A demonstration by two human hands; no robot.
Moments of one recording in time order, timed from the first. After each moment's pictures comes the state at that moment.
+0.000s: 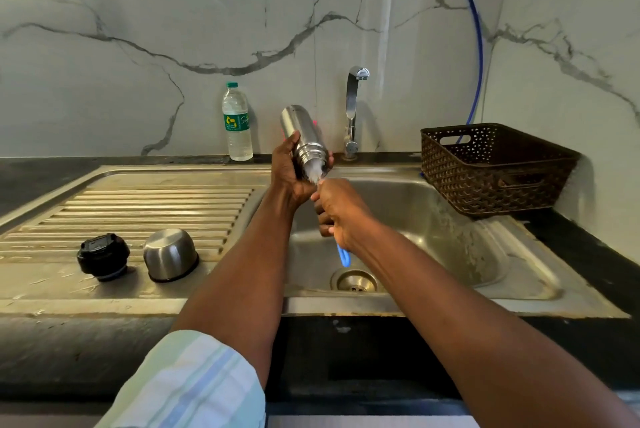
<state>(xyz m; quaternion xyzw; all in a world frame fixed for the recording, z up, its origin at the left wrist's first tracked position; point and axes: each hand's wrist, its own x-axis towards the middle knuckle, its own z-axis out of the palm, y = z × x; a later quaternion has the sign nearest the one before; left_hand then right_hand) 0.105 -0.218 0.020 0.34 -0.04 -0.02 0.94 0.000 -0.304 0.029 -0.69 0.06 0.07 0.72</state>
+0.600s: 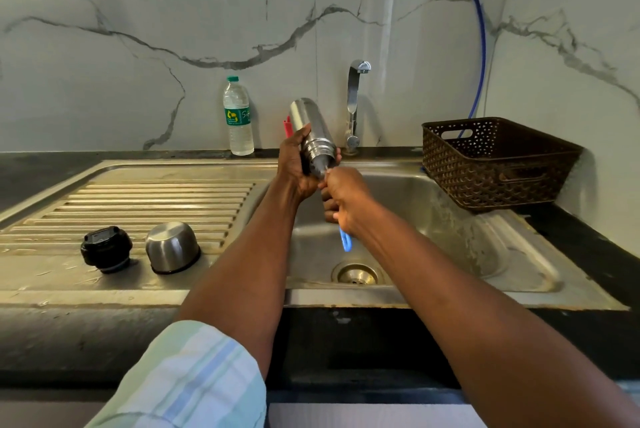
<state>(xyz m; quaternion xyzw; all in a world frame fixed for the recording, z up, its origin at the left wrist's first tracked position) 0.102 -0.226 0.024 0.38 -0.03 -0.03 0.93 0.002 -0.307 0.033 -0.66 0.08 0.07 0.74</state>
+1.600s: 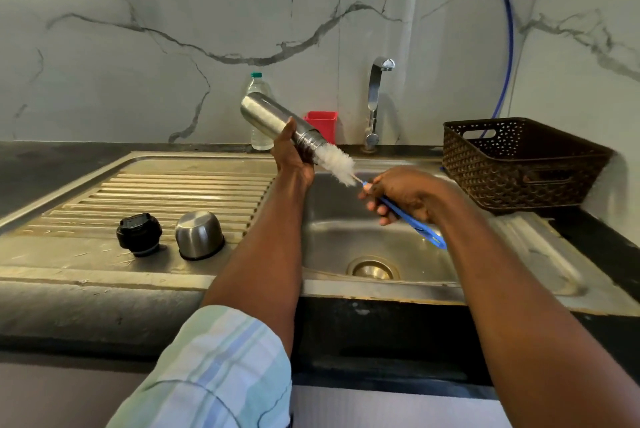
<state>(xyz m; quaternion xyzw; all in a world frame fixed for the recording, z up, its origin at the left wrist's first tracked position) 0.099 -0.190 0.023 0.29 0.05 0.19 0.94 0.015 -0.376 0.040 -0.84 -0.06 0.17 0.52</state>
